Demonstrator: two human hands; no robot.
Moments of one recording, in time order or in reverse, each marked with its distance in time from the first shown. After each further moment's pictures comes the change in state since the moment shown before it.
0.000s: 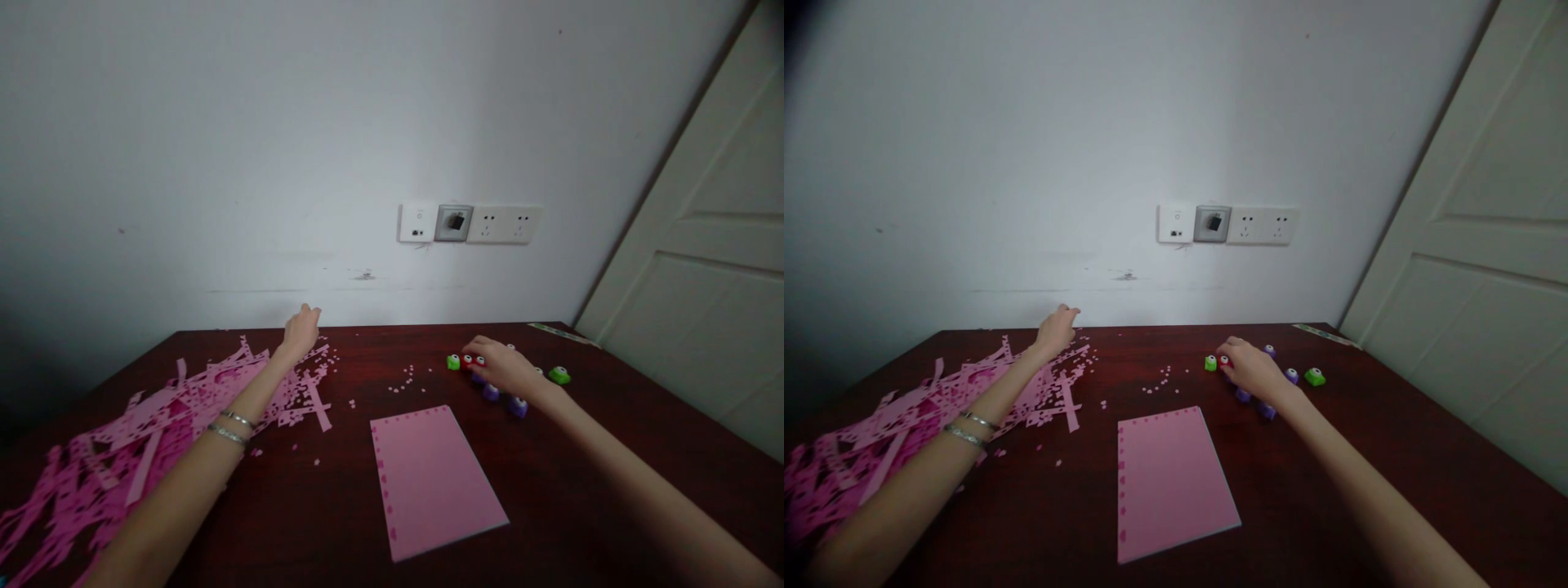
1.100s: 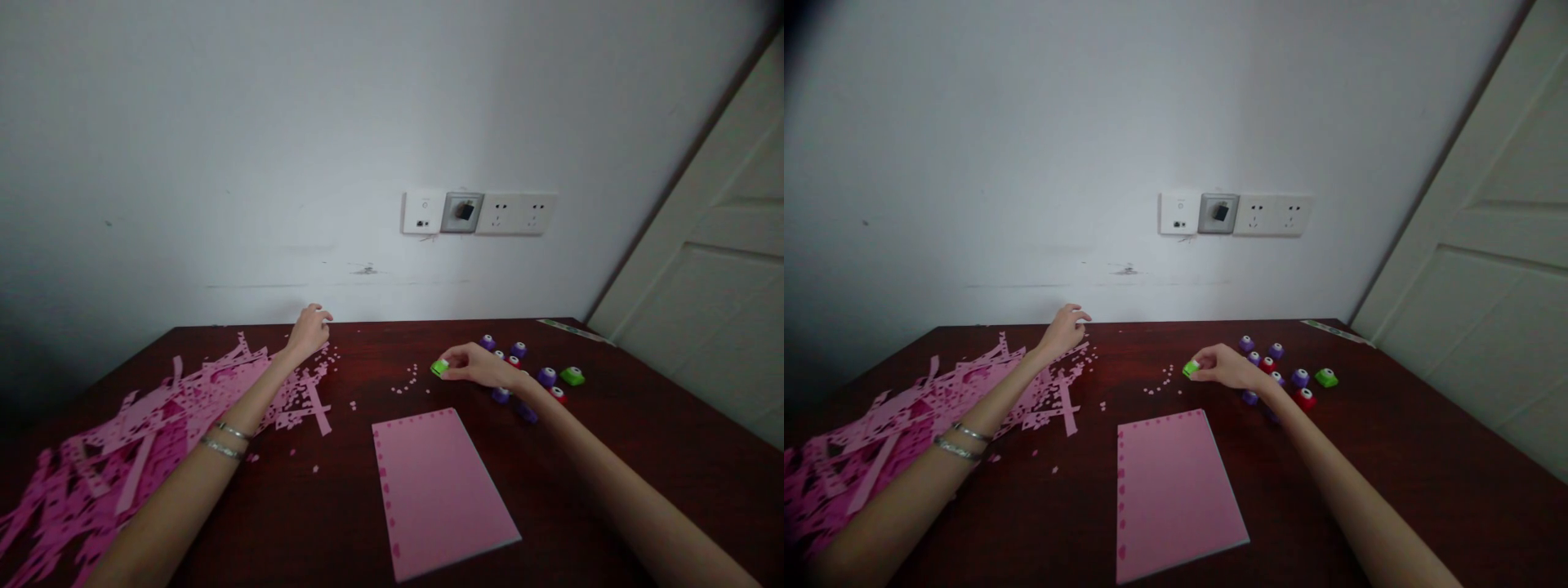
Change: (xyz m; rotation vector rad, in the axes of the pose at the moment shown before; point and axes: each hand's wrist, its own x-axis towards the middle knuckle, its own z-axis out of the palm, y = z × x) left_hand 0.007 0.004 0.027 -0.247 0.083 0.121; right_hand 0.031 -0.017 0.031 0.751 -0.232 0.007
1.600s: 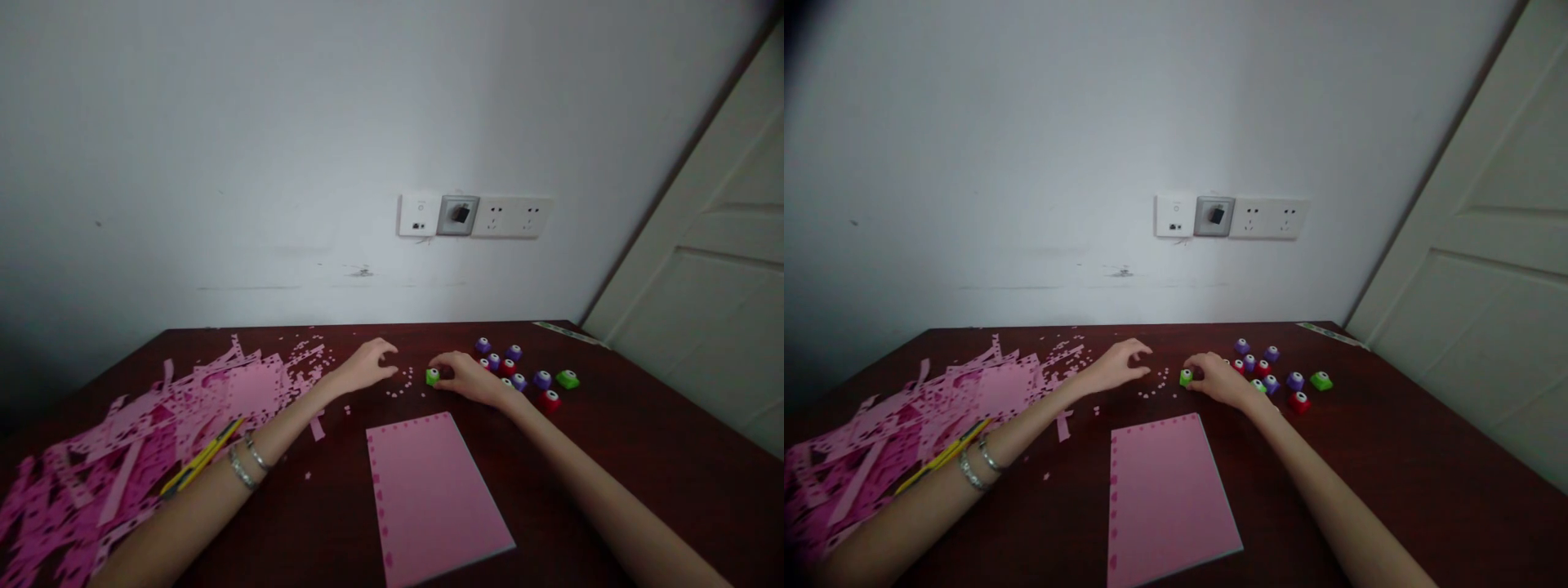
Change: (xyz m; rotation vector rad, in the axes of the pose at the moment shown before) left_hand -0.034 0.116 0.011 -0.545 -0.298 0.362; right_hand 0.006 0.009 0.014 -0.388 0.116 -0.135
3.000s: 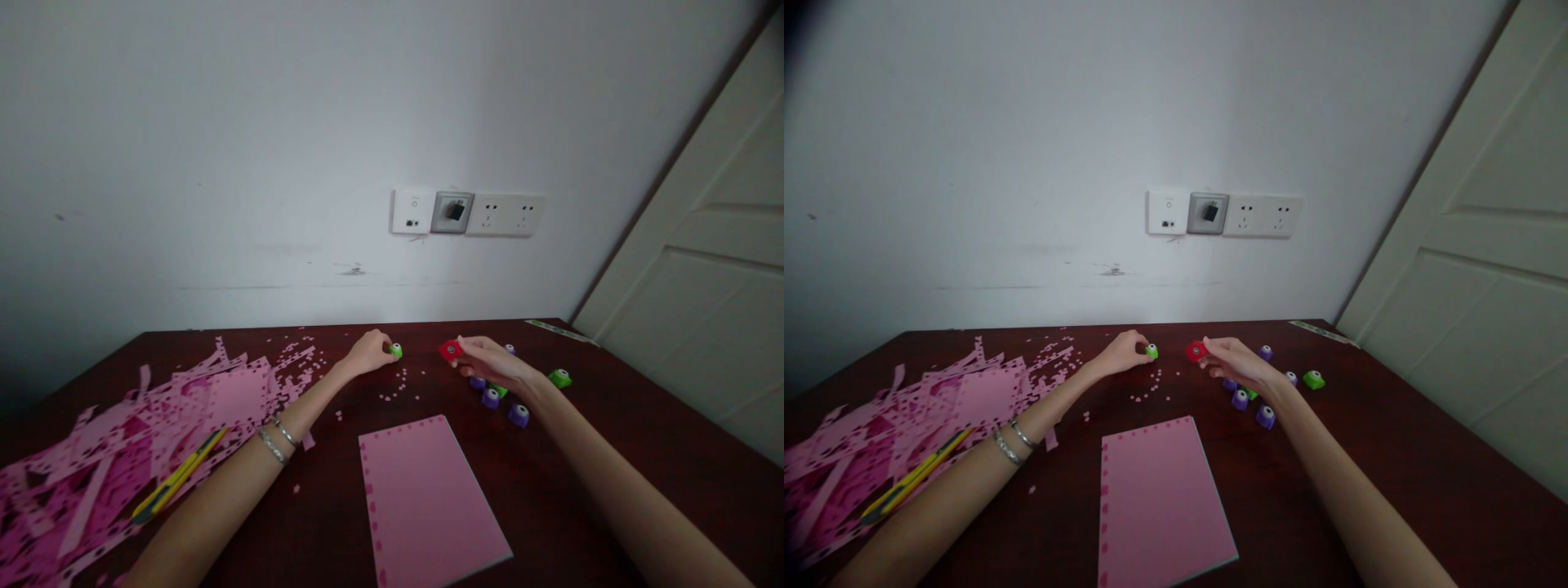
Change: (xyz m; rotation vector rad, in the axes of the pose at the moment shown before) left_hand 0.048 -0.022 0.020 0.000 0.016 -0.137; right_hand -0.009 0.013 -0.034 1.200 0.009 0.276
